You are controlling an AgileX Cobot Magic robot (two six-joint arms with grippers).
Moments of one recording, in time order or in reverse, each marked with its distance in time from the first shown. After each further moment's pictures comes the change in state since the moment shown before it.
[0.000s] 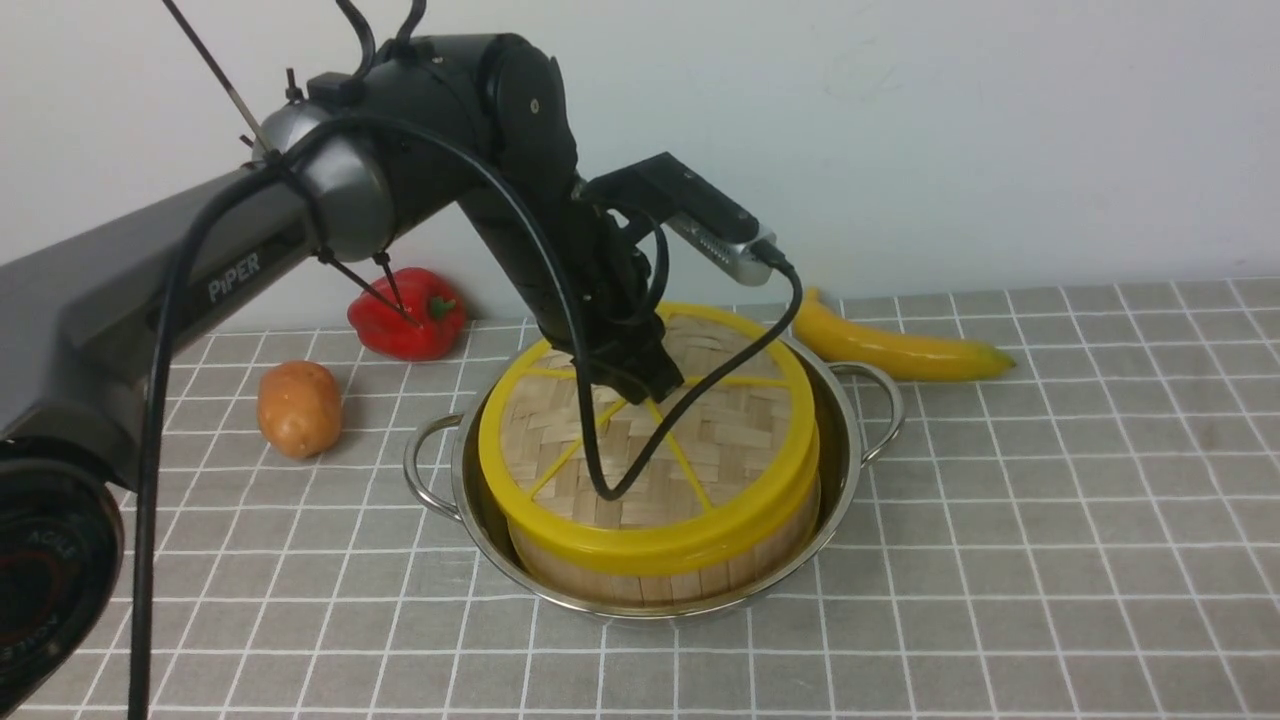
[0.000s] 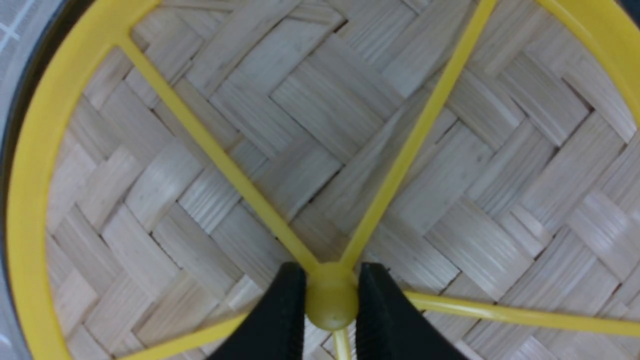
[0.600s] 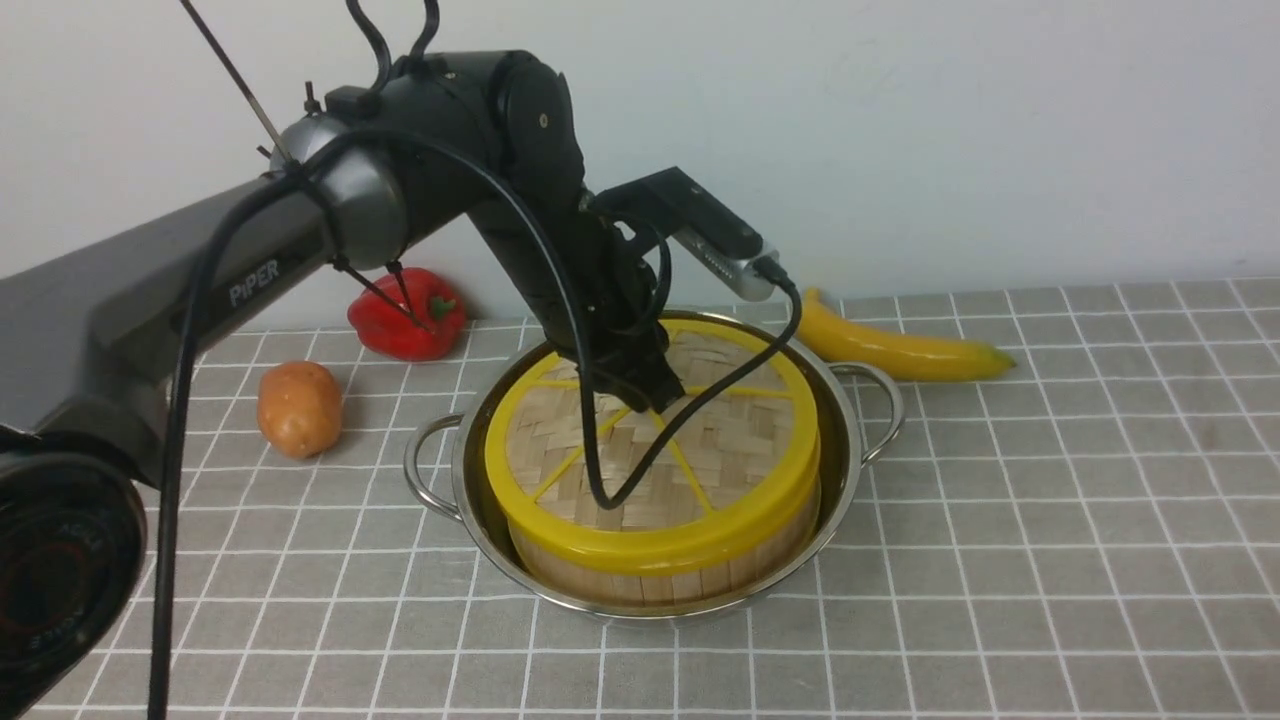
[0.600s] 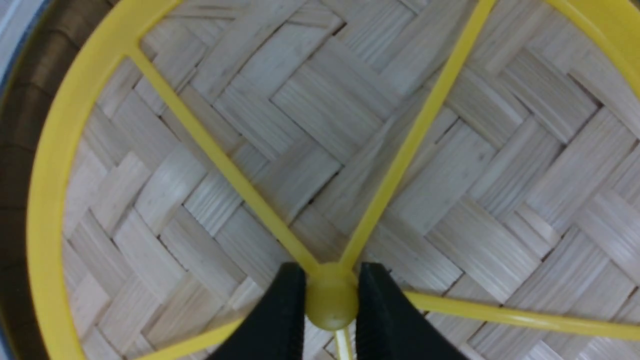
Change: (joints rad) right arm 0.000 0.000 0.000 0.000 0.000 0.000; left arm 0.000 0.026 -0.001 -0.006 -0.009 0.044
